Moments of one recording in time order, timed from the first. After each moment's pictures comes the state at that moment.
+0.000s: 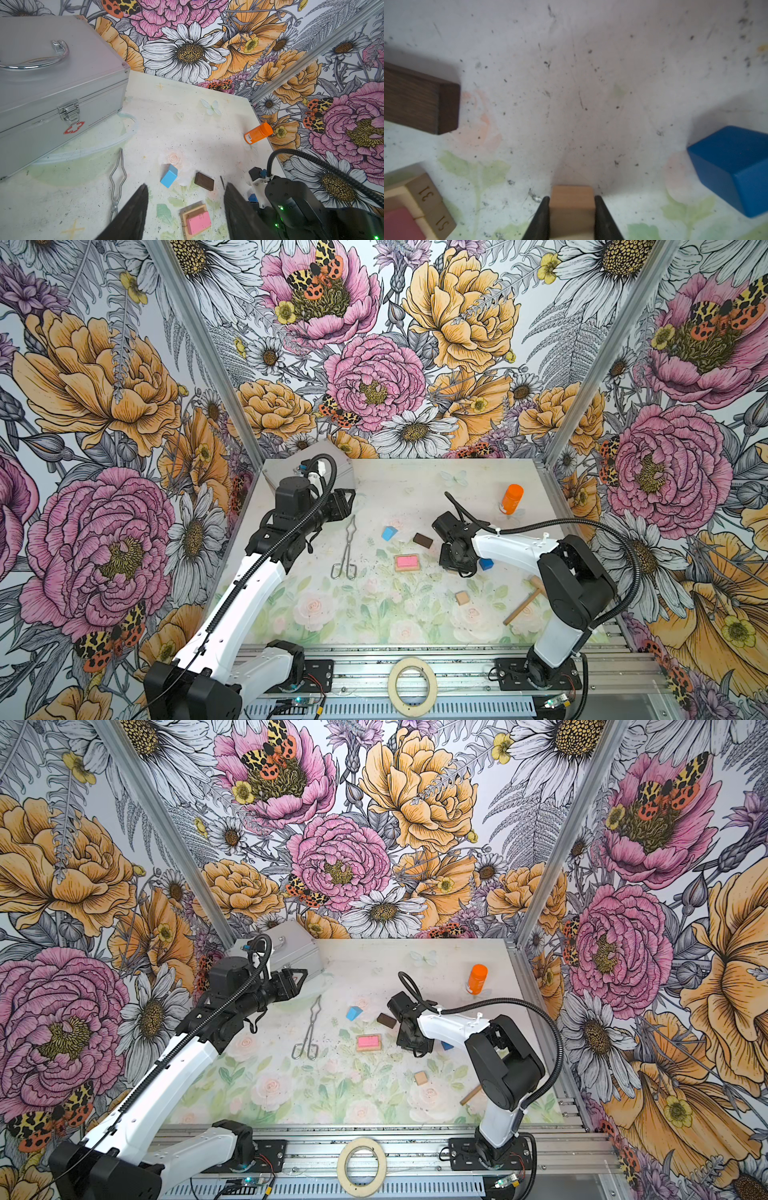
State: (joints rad) left arm -0.26 1.10 1.03 -0.34 0.20 -0.45; right arm 0.60 1.74 1.08 -0.74 0.10 0.82
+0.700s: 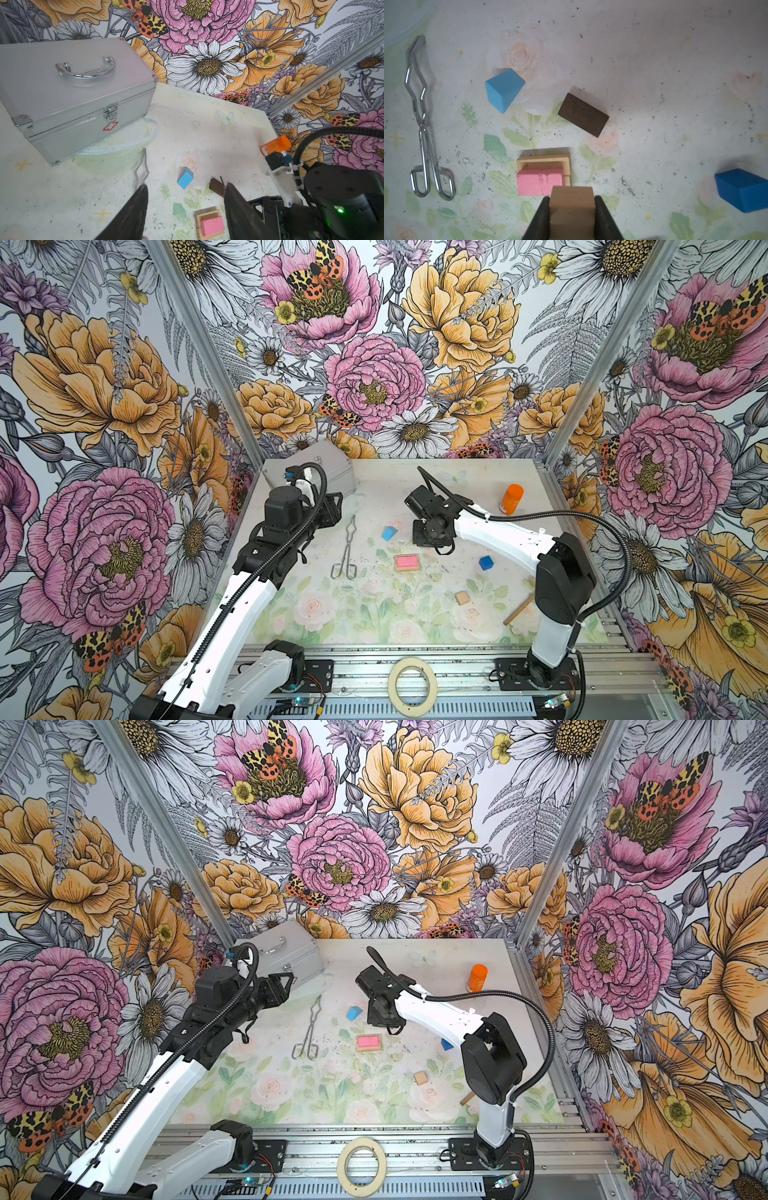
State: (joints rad) left arm -0.27 0.97 1.00 -0.42 0.04 -0.45; right arm 0.75 1.87 1.55 -0.95 0.12 0.74
